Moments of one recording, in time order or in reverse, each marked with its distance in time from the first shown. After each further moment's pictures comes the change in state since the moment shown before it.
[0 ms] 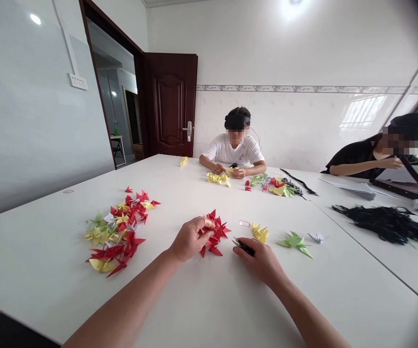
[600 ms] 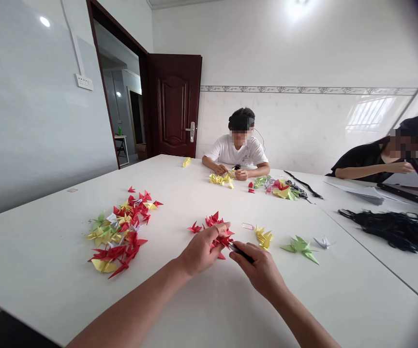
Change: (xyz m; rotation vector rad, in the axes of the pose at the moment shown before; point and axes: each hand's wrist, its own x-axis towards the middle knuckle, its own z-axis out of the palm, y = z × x) left_hand -0.009 0.014 0.015 -0.055 -0.127 0.069; right_hand -0.010 -0.021 0.007 0.198 0.033 -0.118
